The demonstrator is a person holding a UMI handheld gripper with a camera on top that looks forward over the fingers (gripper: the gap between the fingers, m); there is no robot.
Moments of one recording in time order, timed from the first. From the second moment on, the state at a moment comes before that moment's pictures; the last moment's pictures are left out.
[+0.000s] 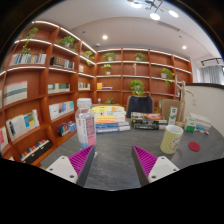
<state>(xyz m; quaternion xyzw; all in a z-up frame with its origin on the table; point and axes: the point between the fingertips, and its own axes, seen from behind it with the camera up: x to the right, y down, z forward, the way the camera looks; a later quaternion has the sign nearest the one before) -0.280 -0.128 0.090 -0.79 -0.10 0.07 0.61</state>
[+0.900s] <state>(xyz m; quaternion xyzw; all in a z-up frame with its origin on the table) -0.391 -0.039 0.104 -0.73 -0.09 0.12 0.67</state>
